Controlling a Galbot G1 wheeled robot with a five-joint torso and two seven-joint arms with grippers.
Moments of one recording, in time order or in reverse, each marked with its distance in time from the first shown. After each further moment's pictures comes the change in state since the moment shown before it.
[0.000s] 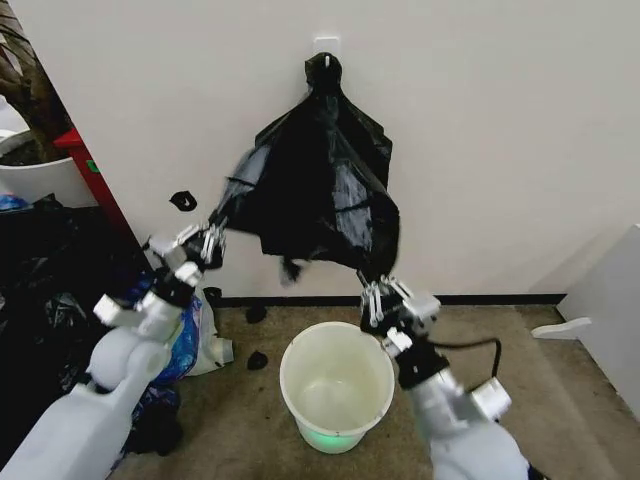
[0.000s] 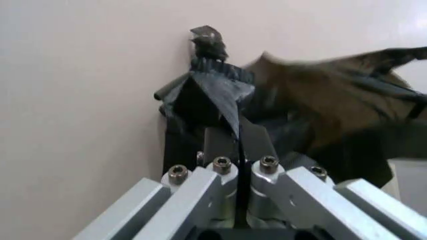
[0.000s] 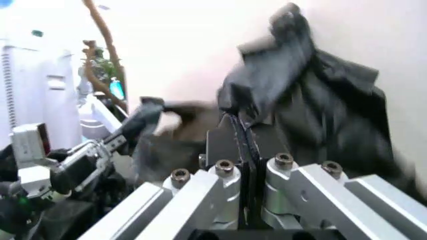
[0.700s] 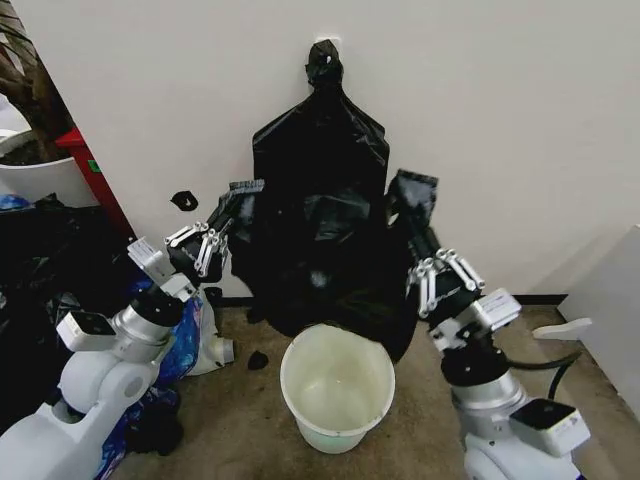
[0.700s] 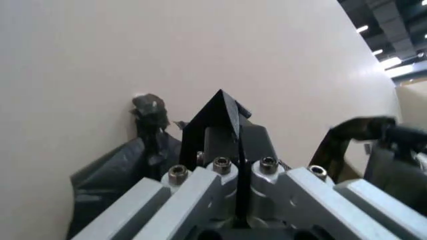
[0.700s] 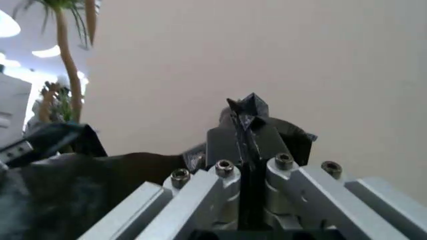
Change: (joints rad) left arm -0.039 0.047 0.023 -0.195 -0.154 0.074 -0.003; right arm 0.011 0.074 0.209 0.023 -0.058 0.087 -0.032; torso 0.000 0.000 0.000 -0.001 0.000
